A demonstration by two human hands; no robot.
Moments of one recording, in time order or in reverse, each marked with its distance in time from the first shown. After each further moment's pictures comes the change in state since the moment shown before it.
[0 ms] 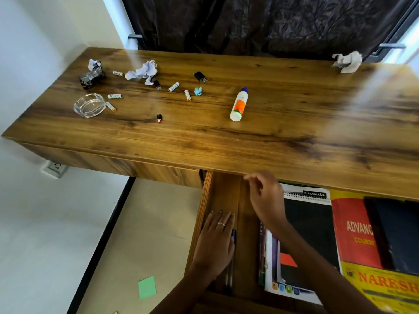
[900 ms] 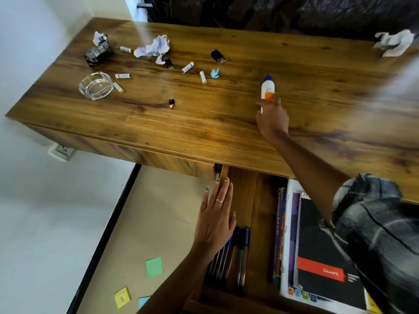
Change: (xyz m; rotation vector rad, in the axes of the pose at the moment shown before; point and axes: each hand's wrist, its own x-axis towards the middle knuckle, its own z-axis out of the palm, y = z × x) left_hand 0.032 -0.043 -0.006 0.034 0.095 -0.116; right_hand 0.191 0.037 0.070 -0.462 -0.119 0.123
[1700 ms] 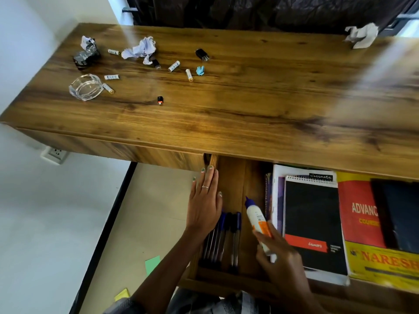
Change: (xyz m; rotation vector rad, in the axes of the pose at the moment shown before) left_hand -0.002 -0.002 -0.003 -0.102 0.093 -0.035; right_hand -0.354 0.052 -0.041 0.383 -0.255 -0.029
